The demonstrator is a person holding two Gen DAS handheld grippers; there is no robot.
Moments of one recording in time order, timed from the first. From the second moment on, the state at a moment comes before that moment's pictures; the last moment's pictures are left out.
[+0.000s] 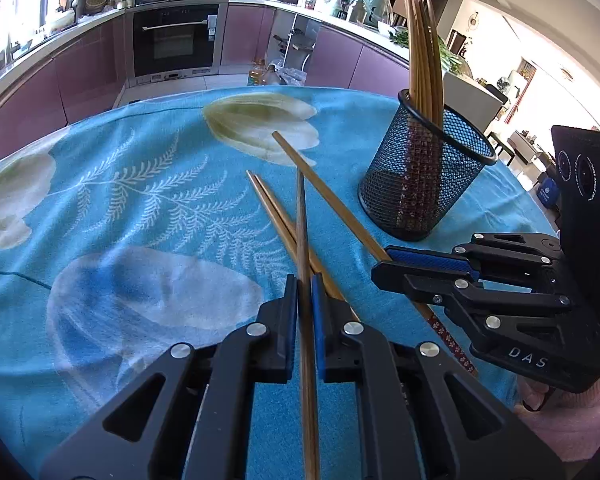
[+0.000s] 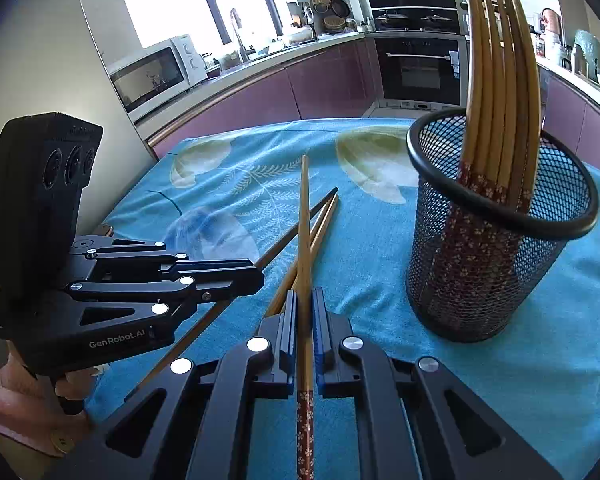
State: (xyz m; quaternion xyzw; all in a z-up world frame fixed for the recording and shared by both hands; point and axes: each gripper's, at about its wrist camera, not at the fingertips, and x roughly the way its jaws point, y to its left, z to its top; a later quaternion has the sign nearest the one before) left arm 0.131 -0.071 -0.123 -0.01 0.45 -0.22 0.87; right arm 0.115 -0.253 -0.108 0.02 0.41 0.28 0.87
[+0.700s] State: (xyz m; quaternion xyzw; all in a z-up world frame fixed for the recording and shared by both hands) left arm 0.106 -0.061 -0.071 -0.04 0.40 -0.26 0.88; right arm 0.097 -0.275 -0.069 0.03 0.35 0.28 0.89
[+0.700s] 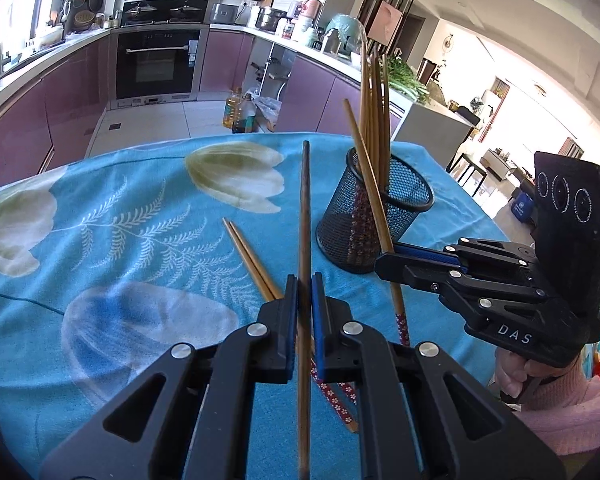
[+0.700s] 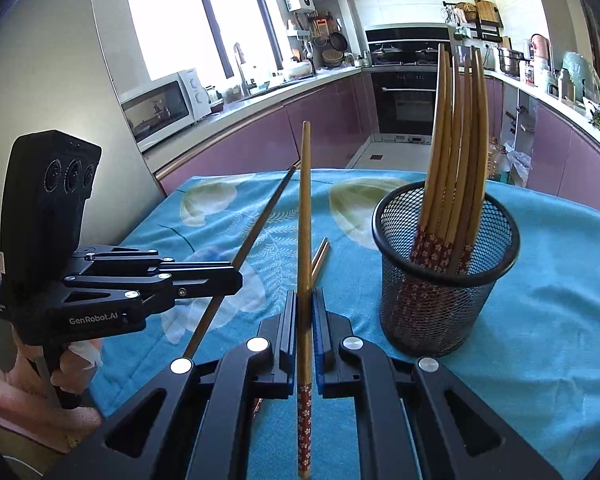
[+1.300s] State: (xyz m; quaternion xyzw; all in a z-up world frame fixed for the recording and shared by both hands) left arm 0.099 -0.057 -0.046 -0.05 0.38 -0.29 0.88; right arm 0.091 -0.293 -0.052 0.05 0.32 0.28 0.90
